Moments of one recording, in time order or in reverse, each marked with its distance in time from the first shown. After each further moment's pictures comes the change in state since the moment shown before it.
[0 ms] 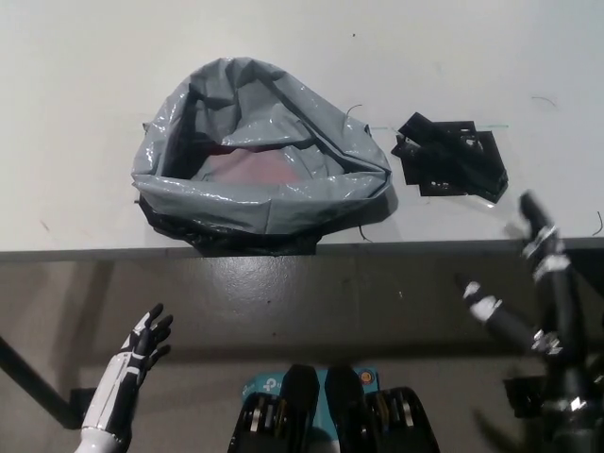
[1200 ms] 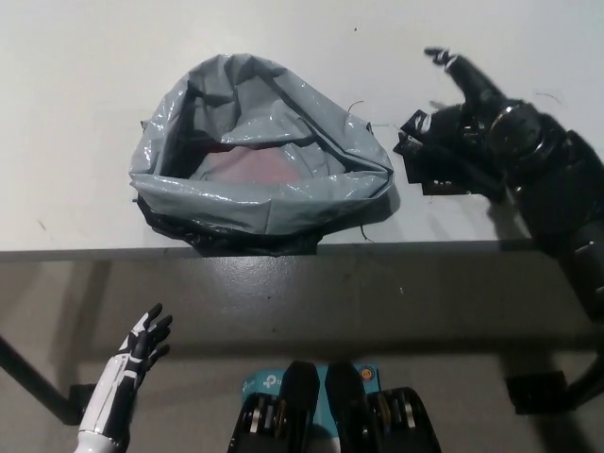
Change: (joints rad) left_arm 0.011 0.000 0.005 -0.041 -0.003 0.004 -0.011; right_arm -0.960 -0.126 0.289 1.139 -0.145 0.423 0.208
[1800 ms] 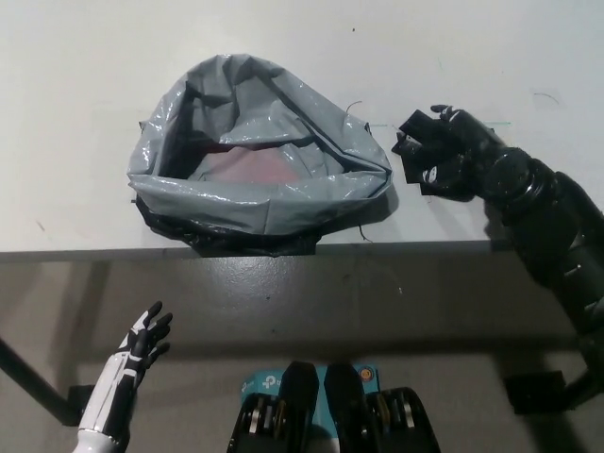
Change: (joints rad) left_arm -0.003 0.000 0.001 -0.003 0.000 0.000 -0.001; right_arm 0.032 0.015 0.036 0.140 -0.039 -0.067 -0.058
